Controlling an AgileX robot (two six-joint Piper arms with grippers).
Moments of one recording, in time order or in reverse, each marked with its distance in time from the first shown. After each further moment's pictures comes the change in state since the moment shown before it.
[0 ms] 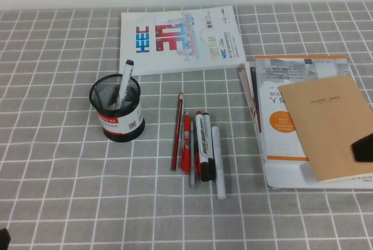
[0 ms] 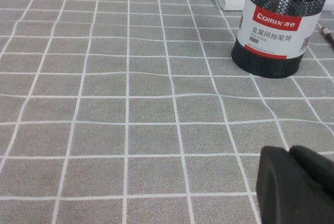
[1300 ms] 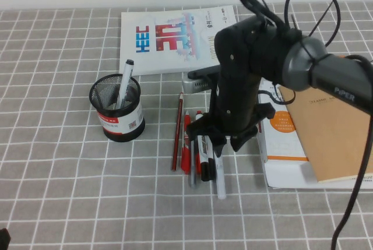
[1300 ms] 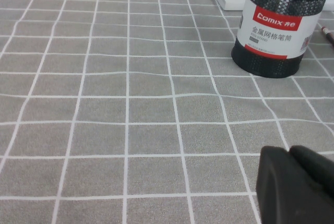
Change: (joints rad) right arm 0.622 1.006 -0.854 -0.613 0.057 0.757; left arm 0.000 0.000 0.000 0.000 0.000 0.000
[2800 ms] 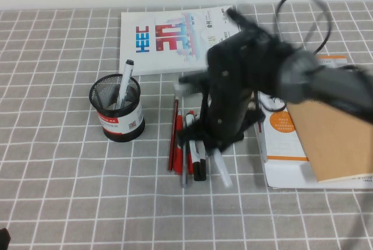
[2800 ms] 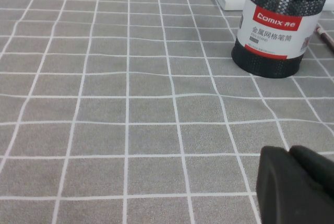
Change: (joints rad) right arm 0.048 -0.031 0.076 -0.033 -0.131 0.045; left arm 0.000 0.000 0.000 0.000 0.000 0.000
